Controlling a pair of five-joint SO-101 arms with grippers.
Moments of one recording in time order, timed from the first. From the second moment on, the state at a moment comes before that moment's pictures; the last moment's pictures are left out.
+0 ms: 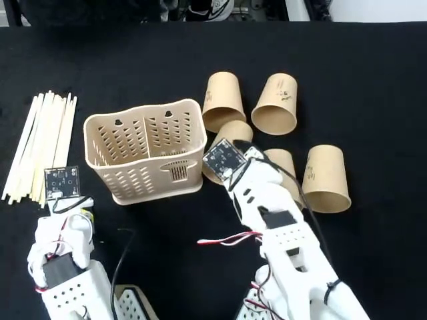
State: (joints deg) left arm -32.2 -104.3 96.0 66.3 -20.8; right arm -14.5 -45.9 85.5 -1.8 37.8
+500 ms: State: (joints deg) left arm -32.2 -104.3 96.2 65.7 -21.0; right arm -10.8 -84.2 67.1 52.2 34.4
